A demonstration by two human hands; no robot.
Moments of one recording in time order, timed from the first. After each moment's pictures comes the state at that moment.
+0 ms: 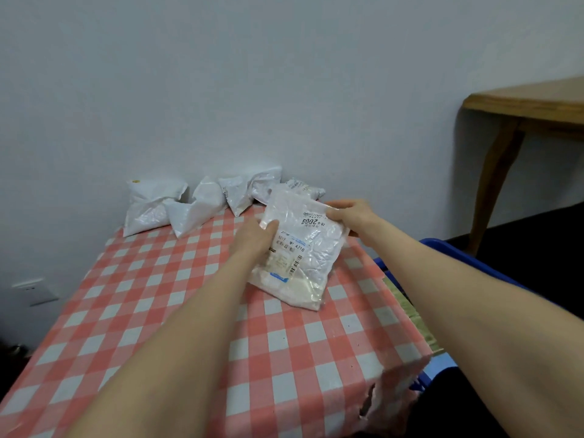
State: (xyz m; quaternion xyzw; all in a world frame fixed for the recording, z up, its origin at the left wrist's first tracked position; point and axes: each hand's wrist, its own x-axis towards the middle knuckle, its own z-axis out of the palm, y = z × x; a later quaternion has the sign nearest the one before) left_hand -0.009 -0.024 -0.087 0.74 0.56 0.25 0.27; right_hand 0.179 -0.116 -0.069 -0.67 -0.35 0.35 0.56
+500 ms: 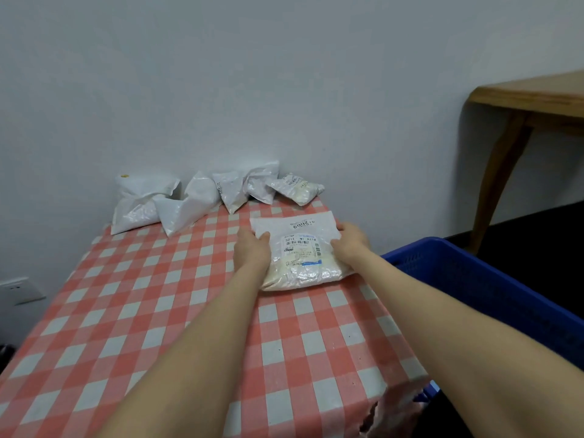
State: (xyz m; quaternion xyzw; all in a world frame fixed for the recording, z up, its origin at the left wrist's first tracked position) left_hand 0.008 -0.022 -0.118 0.62 0.63 0.34 0.32; right_hand 0.167 -0.104 -0.118 -0.83 -0.37 0.22 0.36
